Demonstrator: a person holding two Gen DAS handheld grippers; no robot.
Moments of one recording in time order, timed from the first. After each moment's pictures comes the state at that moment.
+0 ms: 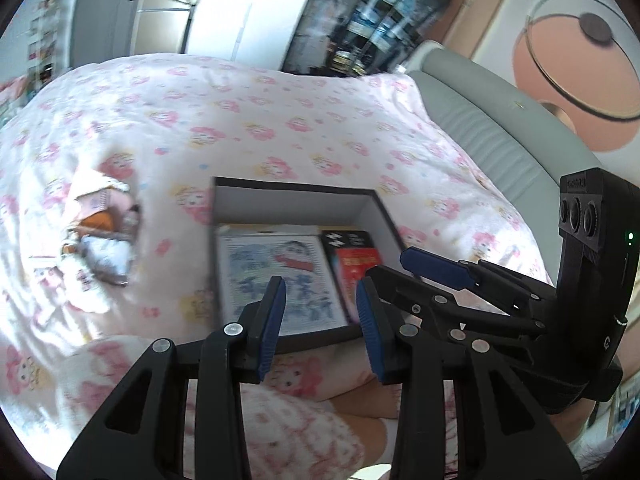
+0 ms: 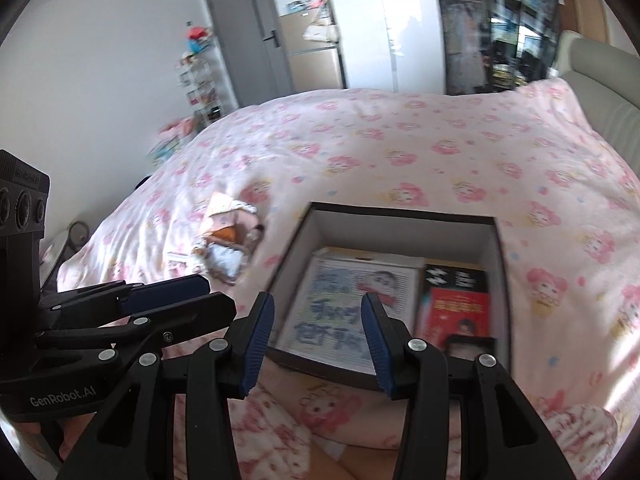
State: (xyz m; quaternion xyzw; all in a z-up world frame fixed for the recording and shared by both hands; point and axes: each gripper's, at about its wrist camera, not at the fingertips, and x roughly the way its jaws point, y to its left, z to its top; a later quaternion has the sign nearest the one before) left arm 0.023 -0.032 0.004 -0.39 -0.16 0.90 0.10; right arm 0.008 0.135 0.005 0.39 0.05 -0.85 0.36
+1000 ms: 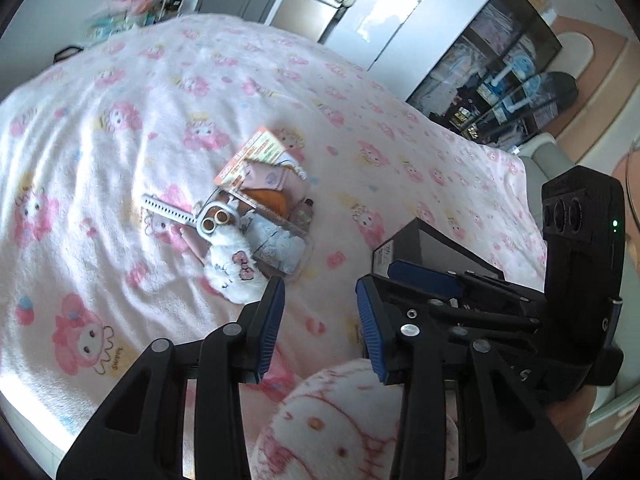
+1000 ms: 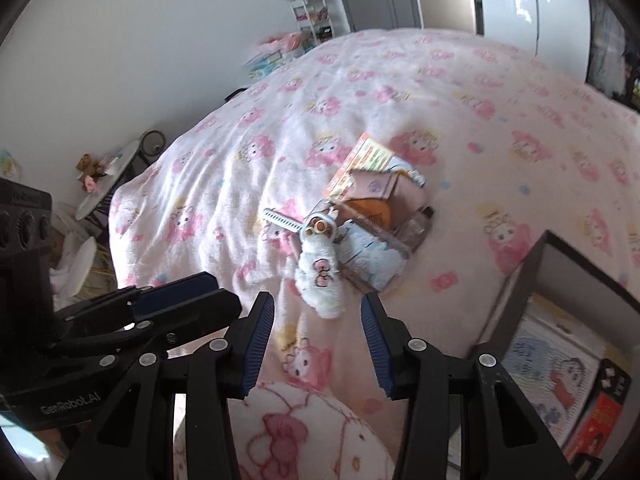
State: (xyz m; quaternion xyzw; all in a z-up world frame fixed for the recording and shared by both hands) left arm 0.028 -0.231 -0.077 -0.38 -0.30 0.87 -0.06; right arm -0.009 -0.100 -0.057 0.47 0.14 -0.70 0.51
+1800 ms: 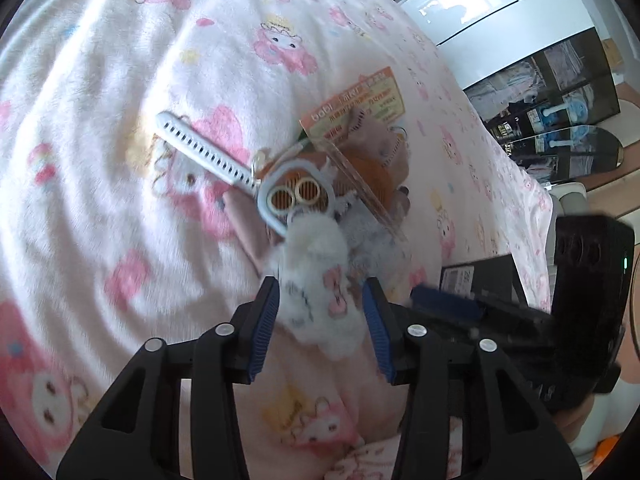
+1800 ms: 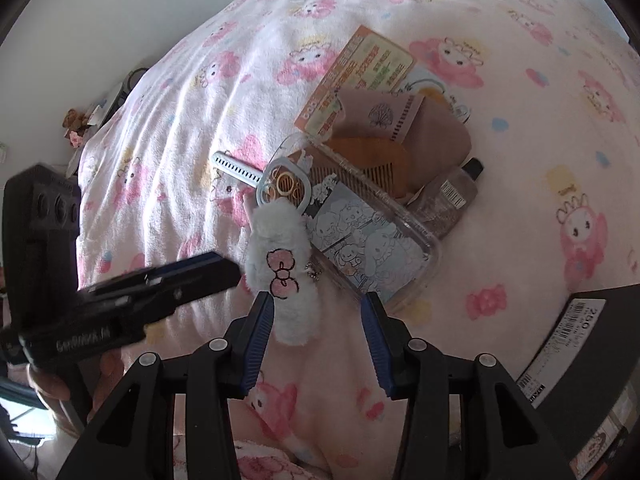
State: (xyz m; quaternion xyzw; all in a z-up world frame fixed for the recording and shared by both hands) left arm -0.030 -0.319 -0.205 -0.44 -0.43 0.79 -0.07; right arm -0.063 -0.180 -0.159 0.58 0.21 -0.61 0.50
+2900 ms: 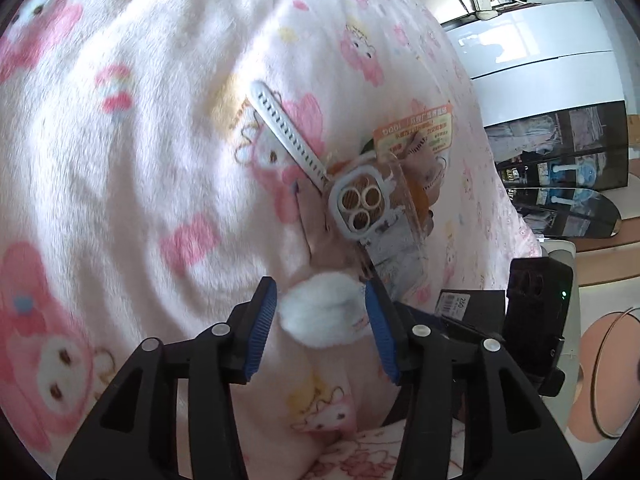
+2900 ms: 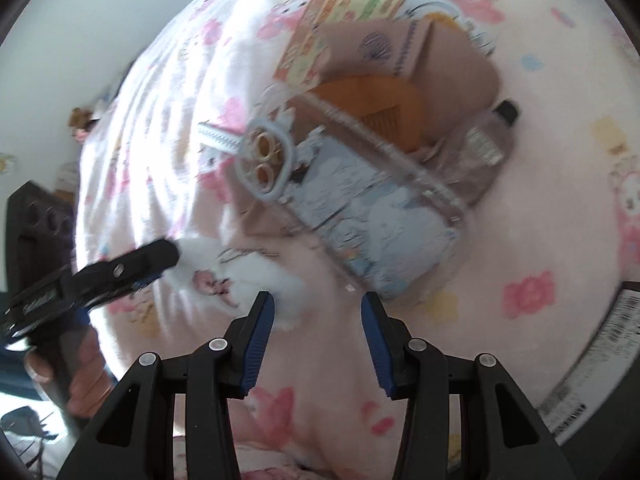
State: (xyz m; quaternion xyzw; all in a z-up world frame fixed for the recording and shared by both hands) left arm 0.015 -0.352 -0.229 -0.41 -0.53 0.73 -0.10; right arm -0.071 -0.180 -0.200 0.64 0.19 -0.55 0.51
